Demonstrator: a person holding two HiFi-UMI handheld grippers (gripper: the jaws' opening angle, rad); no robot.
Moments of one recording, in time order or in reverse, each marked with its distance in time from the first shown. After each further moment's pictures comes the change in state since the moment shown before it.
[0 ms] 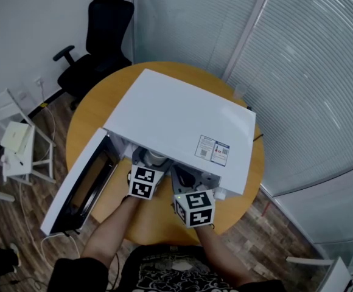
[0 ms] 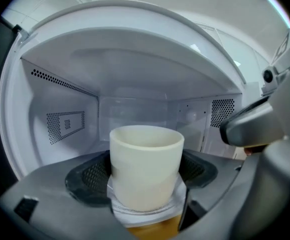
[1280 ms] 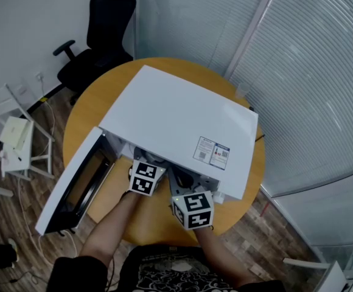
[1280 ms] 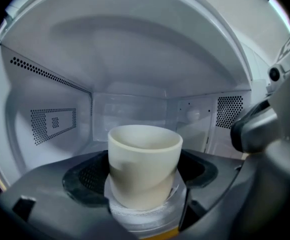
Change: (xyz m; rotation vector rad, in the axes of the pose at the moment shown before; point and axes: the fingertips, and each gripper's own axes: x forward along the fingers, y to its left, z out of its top) left arm 0.025 -0.006 0.001 -0.002 0.012 -0.031; right arm 0.006 -0.004 -0.002 -0.007 0.009 0.037
